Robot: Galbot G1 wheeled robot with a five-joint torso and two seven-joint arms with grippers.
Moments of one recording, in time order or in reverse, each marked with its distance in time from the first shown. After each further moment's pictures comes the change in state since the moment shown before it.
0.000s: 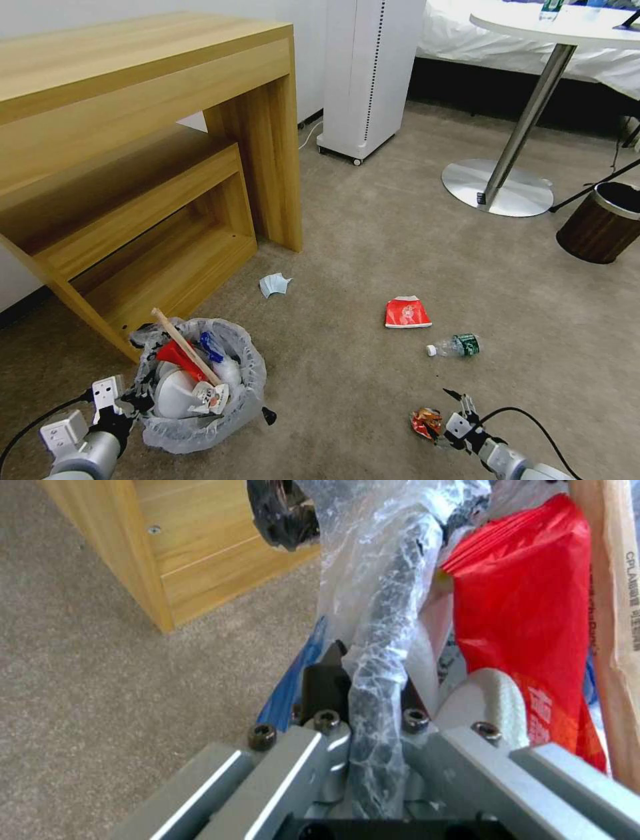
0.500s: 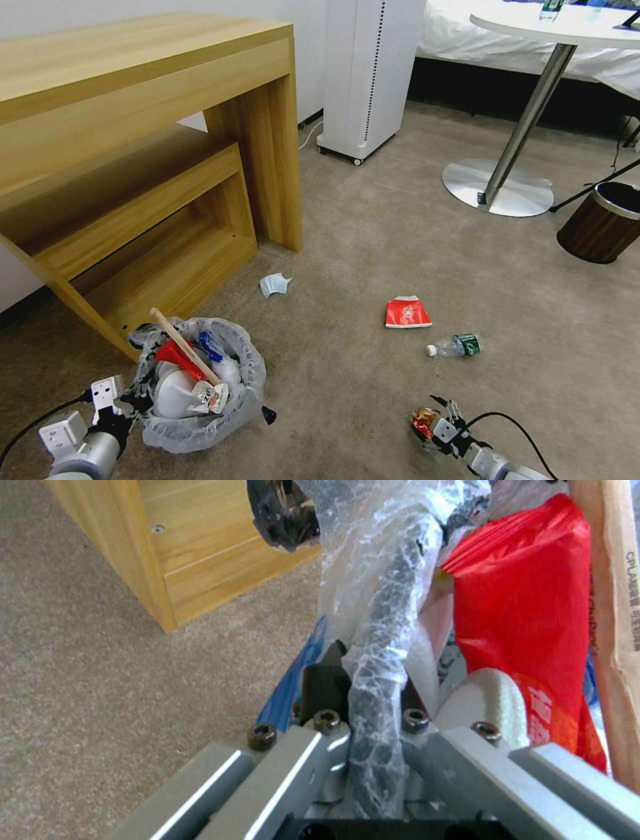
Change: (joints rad) left arm 0.006 -0.003 -0.002 -0.003 -0.001 -0.006 -0.001; right arm 0.016 0.068 -0.040 -0.068 -0.005 0.008 0.010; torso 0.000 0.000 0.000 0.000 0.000
